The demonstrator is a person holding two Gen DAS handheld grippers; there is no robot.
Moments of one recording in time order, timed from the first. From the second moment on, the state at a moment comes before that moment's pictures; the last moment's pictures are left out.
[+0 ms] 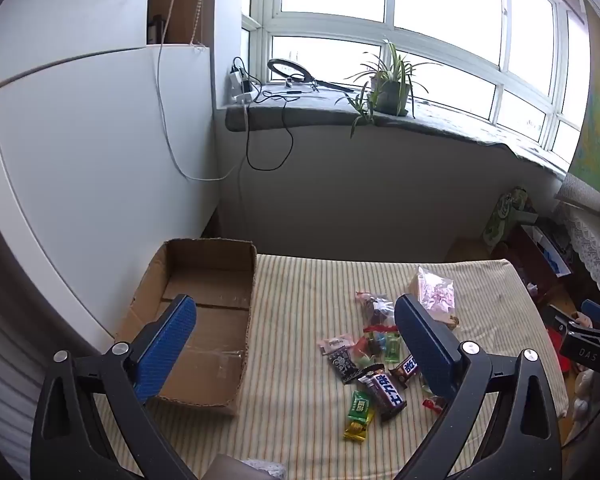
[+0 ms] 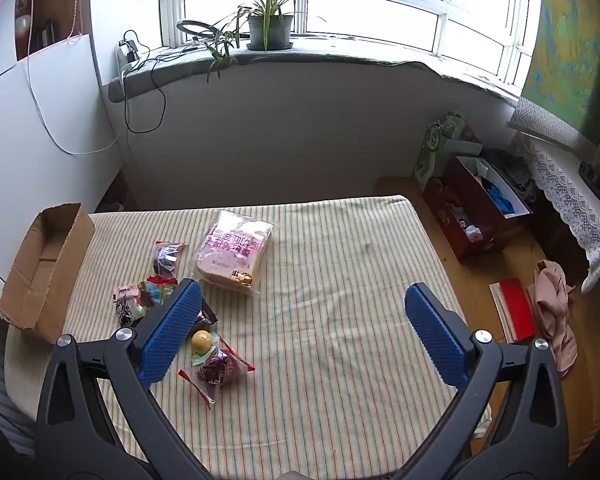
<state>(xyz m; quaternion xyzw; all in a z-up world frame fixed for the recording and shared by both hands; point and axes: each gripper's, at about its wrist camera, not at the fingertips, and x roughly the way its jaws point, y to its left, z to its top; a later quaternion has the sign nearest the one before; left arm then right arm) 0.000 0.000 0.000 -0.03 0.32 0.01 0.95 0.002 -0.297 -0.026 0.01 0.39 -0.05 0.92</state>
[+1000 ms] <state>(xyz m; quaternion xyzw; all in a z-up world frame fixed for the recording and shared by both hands) -0.001 -0.003 0.006 -0.03 0.32 0.01 0.95 0.003 -0.297 -0.032 0.01 0.38 -0.05 0.92</state>
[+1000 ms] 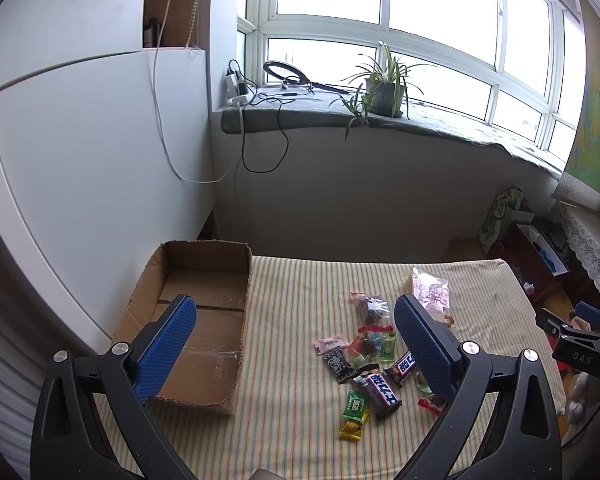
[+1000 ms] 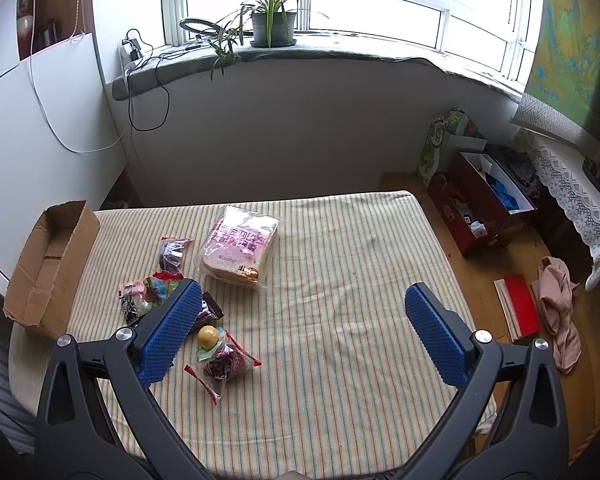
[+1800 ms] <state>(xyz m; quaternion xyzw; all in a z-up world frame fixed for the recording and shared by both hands) 0.002 -0.006 0.005 -0.03 0.32 0.00 0.95 0.008 -0.295 -0.033 0.01 0.39 -0.04 0.92</state>
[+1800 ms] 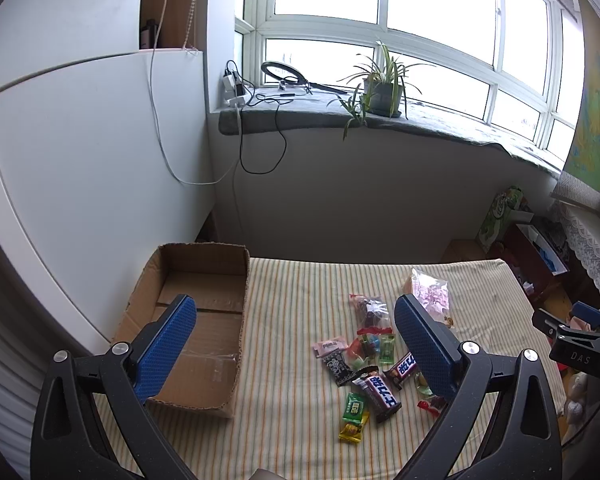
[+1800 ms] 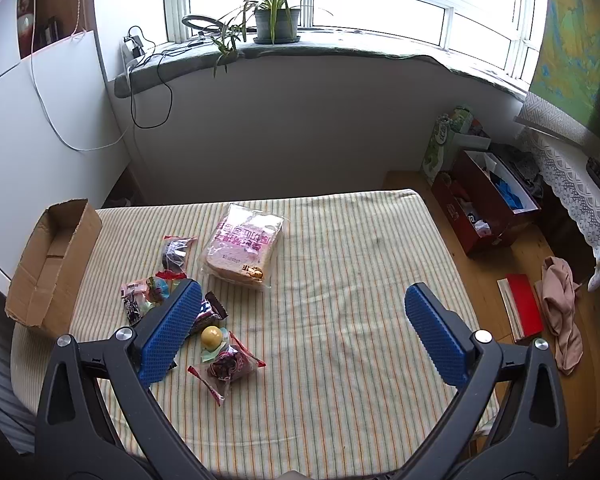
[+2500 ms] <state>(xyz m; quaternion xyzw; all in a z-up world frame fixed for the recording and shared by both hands) 0.003 -0.007 0.003 -0.03 0.32 0.00 0.95 0.009 -0.296 -0.037 0.02 0.40 -0.04 0.92</state>
